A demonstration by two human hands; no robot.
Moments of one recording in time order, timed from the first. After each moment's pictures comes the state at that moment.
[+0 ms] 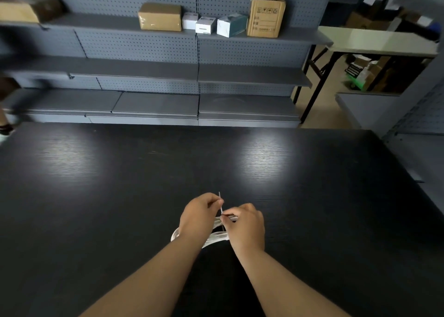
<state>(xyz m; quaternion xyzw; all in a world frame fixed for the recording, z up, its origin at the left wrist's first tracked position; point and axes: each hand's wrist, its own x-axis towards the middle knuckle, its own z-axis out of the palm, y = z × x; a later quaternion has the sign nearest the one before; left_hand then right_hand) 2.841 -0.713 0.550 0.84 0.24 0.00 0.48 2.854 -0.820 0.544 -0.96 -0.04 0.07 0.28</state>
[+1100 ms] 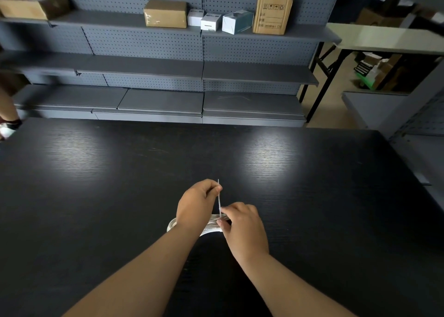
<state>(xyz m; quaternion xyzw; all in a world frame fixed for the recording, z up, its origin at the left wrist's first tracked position) 2.852 -0.710 0.559 0.85 0.21 0.08 0.47 2.853 -0.835 0.541 -0.94 -0.22 0.01 0.24</state>
